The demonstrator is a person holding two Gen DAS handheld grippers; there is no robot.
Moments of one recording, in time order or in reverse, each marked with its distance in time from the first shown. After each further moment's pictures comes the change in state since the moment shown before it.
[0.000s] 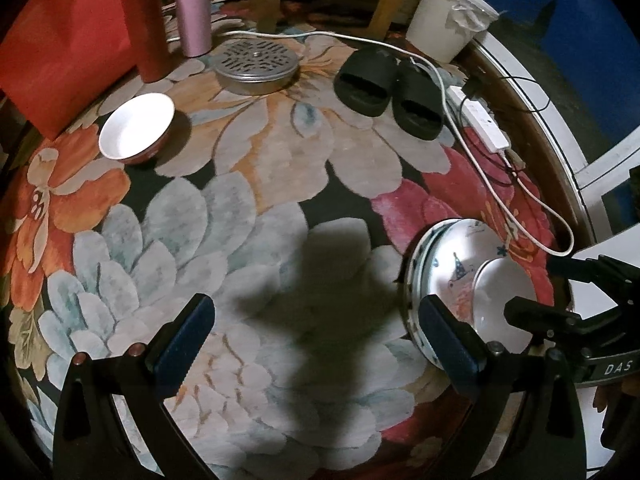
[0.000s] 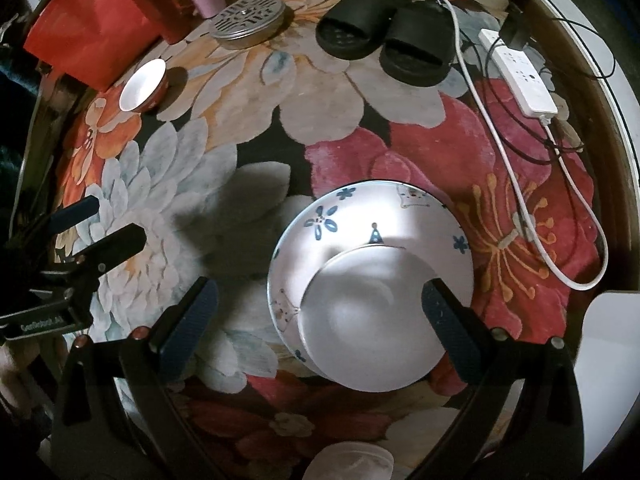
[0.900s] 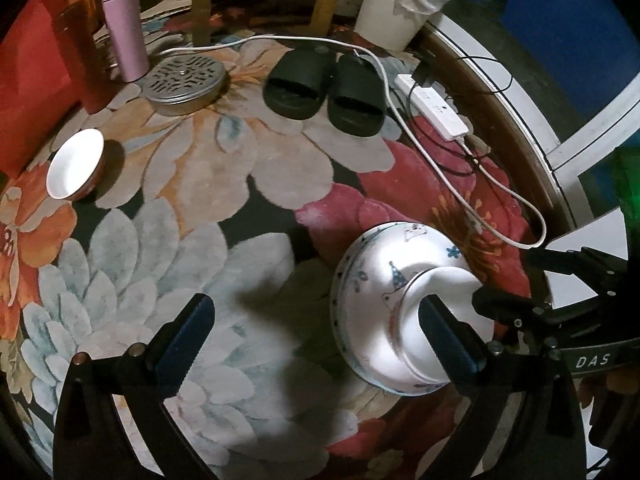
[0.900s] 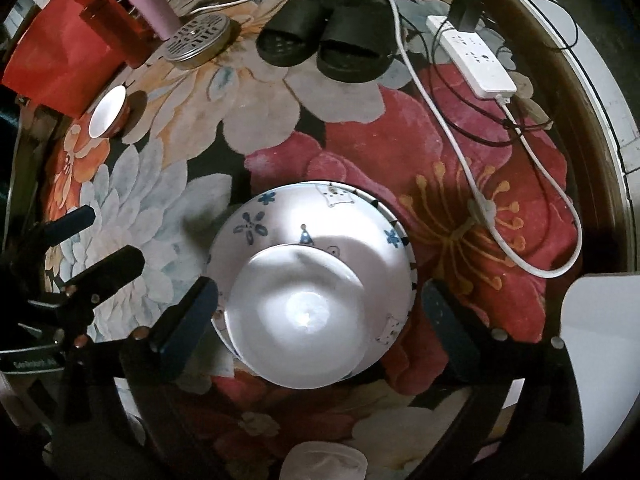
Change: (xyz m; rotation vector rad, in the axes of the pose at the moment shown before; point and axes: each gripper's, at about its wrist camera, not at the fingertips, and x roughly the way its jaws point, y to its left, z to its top) left arm 0.010 -0.076 0.016 0.090 0.006 -0.062; right arm -0.010 -0.059 -0.003 0.082 -0.017 -0.035
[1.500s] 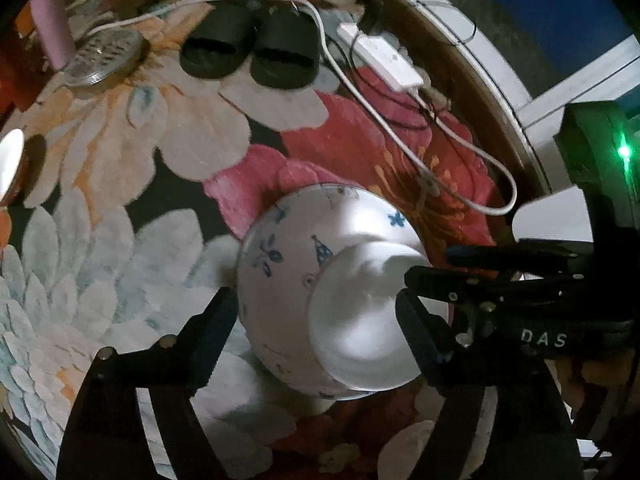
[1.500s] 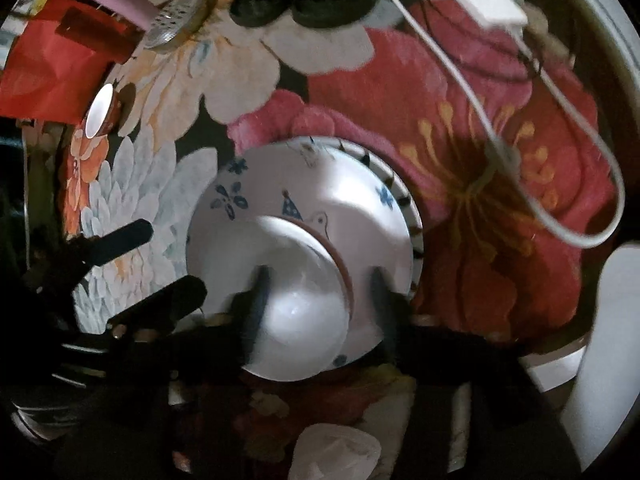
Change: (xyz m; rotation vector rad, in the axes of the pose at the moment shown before) left arm 0.040 -0.058 0.000 0.059 0.132 -0.128; right arm 0.026 -0.041 -0.005 0.080 0.122 0.106
